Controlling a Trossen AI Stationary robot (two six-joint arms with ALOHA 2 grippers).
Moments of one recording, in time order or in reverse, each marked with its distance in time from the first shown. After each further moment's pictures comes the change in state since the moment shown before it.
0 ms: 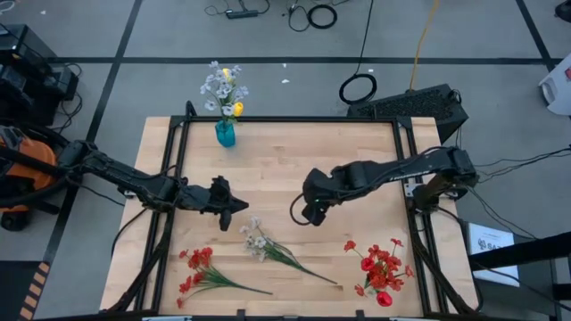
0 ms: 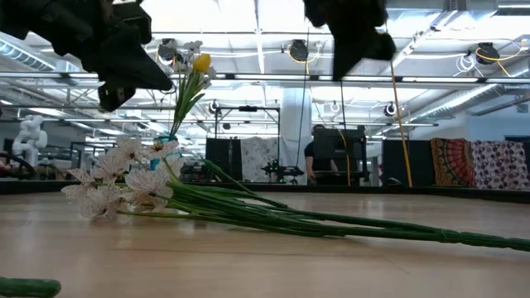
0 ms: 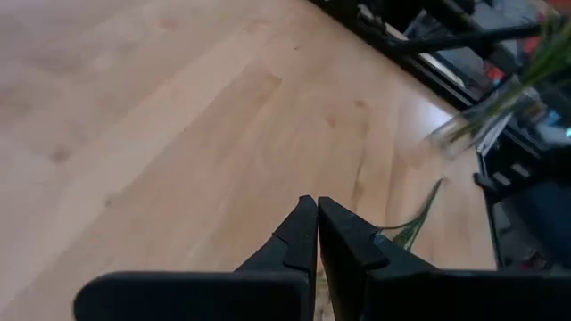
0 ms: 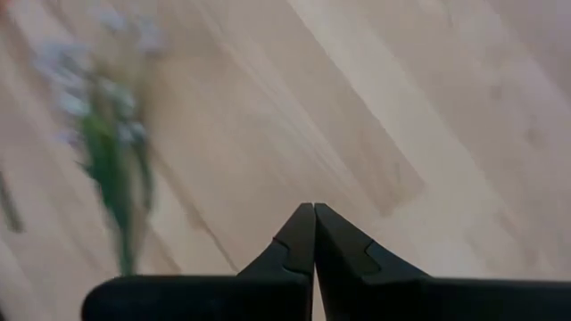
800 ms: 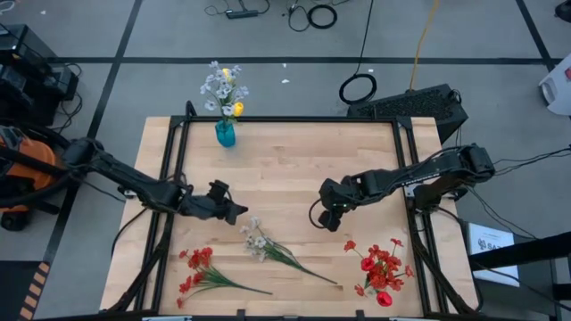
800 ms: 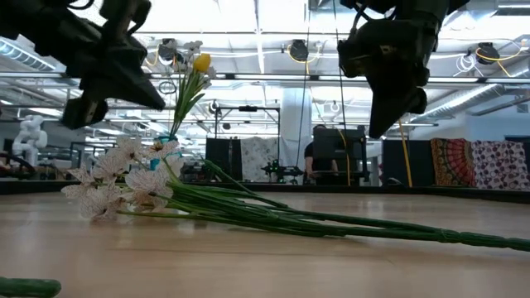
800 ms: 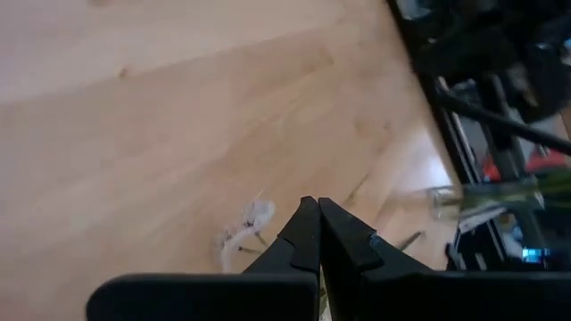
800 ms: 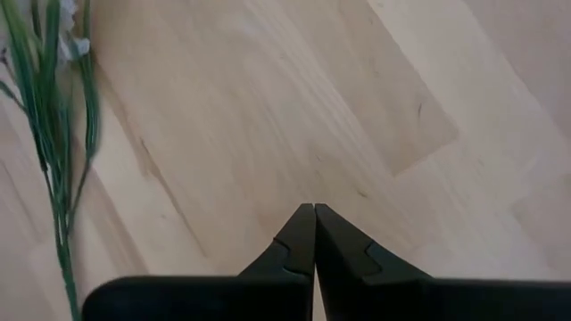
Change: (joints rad) left arm -0.073 0.087 0.014 -0.051 -0.095 -0.582; right arm -0.005 -0.174 -0.483 0.359 -0.089 -0.052
